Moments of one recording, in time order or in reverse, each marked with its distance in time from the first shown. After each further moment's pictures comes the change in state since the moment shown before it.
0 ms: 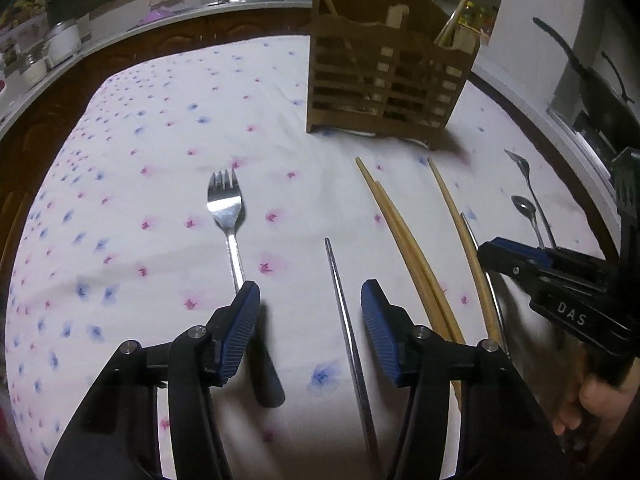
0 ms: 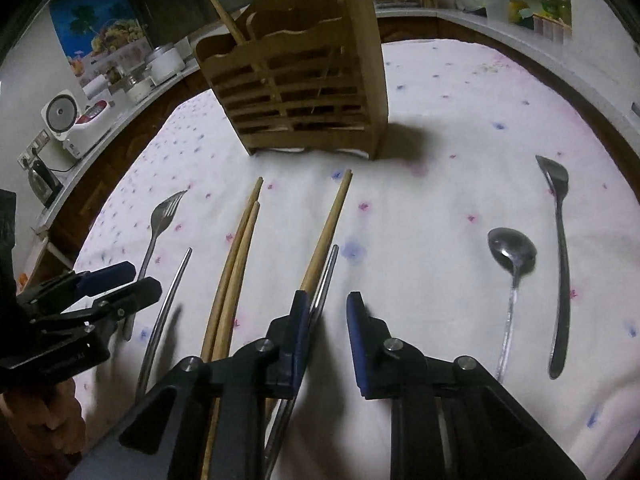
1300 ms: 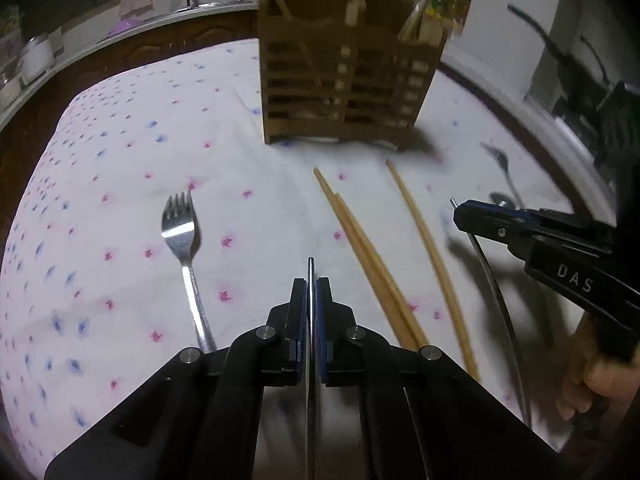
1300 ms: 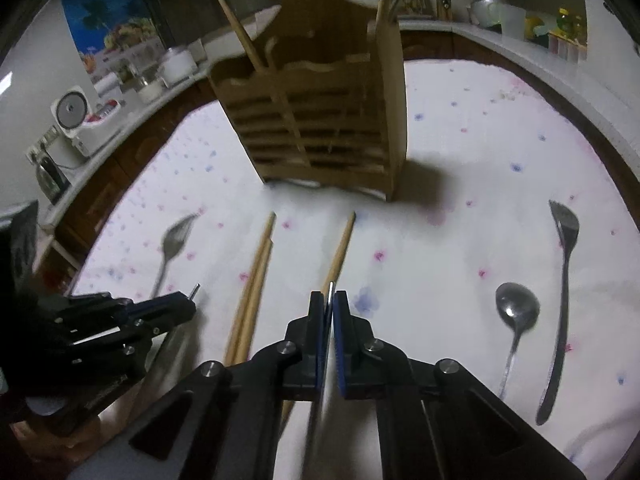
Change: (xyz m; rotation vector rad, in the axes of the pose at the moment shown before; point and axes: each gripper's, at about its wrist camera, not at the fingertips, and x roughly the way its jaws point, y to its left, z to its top) left arm 0.000 -0.017 0.015 0.055 -0.020 -0.080; right arm -0.011 0.007 0.029 -0.041 -0.047 0.037
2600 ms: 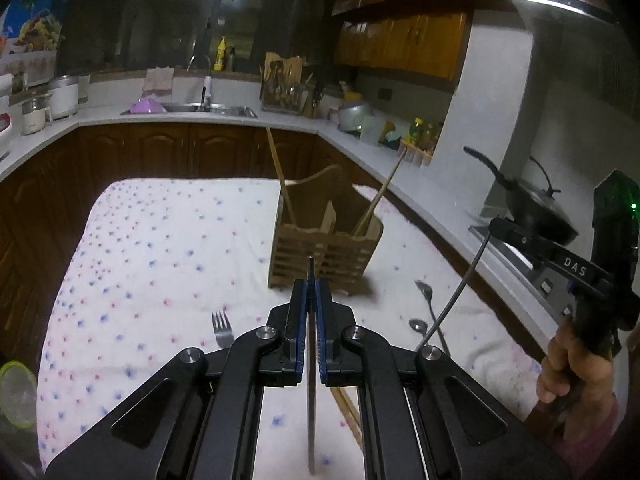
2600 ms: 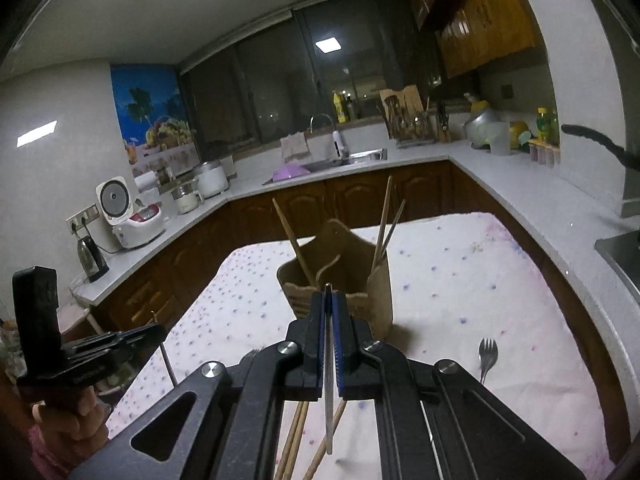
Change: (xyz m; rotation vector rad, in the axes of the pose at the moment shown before) left arm -0.158 0.018 0.025 -0.084 -0.407 -0.093; right arm -0.163 0.009 0.048 -0.023 -0.441 0.048
